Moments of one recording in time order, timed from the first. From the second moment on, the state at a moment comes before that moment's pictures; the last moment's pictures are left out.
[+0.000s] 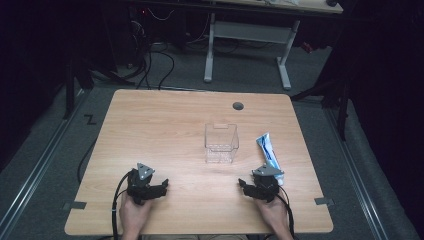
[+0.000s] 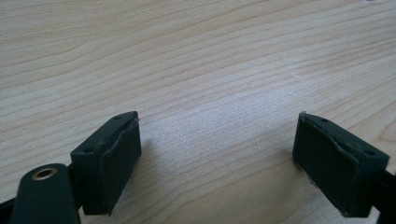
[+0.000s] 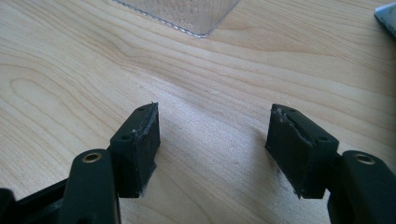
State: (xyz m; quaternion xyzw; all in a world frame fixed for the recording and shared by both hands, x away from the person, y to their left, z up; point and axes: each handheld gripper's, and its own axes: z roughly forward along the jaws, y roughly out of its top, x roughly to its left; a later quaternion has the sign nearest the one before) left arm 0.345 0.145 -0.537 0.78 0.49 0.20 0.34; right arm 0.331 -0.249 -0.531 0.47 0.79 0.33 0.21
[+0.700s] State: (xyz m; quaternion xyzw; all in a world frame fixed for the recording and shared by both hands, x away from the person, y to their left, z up) left arm 0.345 0.145 -0.537 0.78 0.48 0.20 0.34; right arm 0.331 -0.248 -0.531 0.49 0.78 0.33 0.23
